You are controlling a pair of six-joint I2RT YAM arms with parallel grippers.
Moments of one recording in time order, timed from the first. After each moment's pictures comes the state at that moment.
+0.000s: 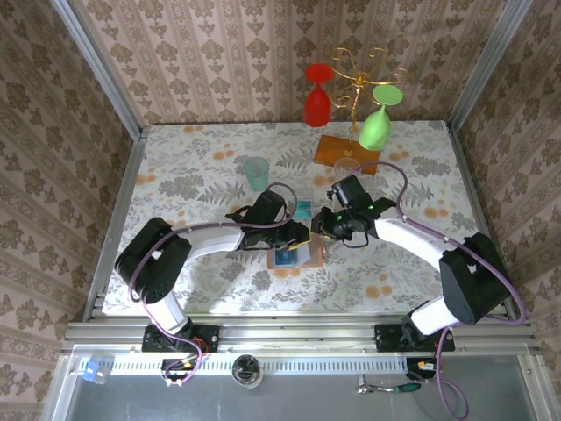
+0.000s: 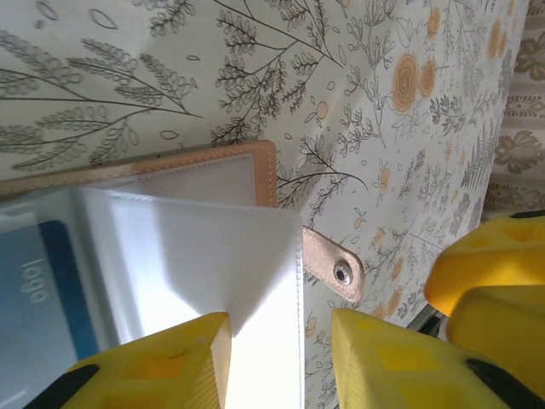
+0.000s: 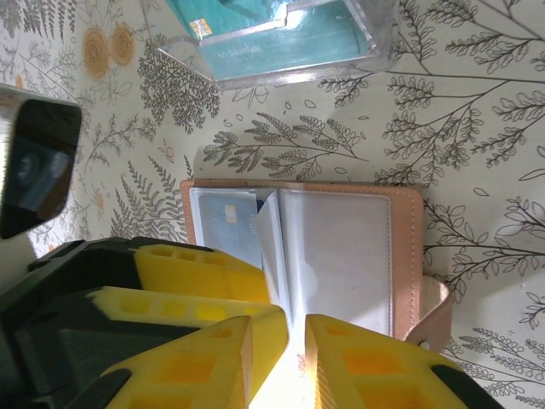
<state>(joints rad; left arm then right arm) -0.80 1.70 0.90 -0.03 0.49 -0.98 0.49 1.48 0.93 -0.43 -0.35 0.75</state>
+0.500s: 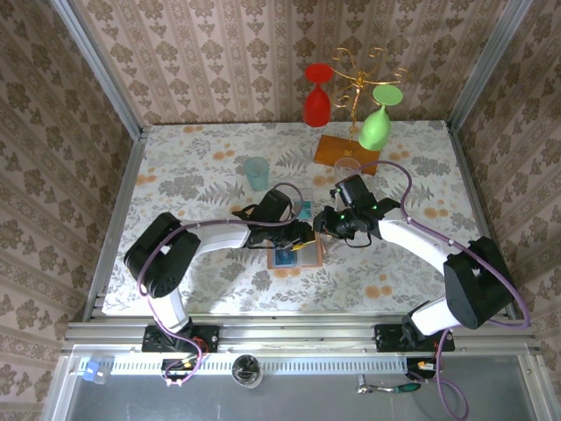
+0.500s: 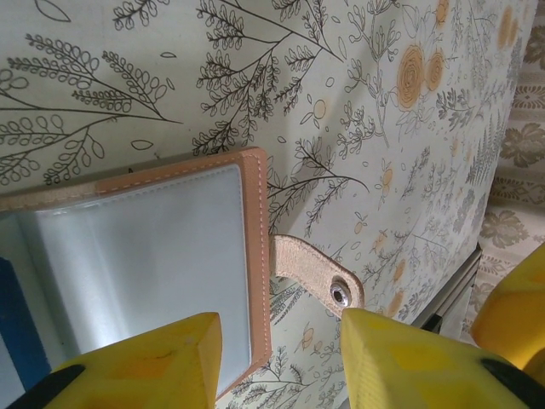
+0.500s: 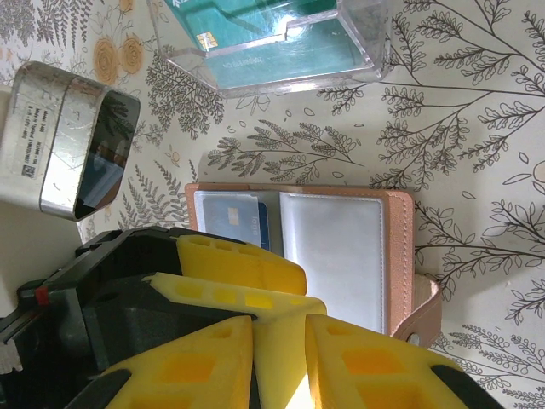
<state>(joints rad) -0.81 1.76 0.94 -0.03 0.51 -0.98 0.48 1.46 0.92 -0.44 -0.36 0.74</state>
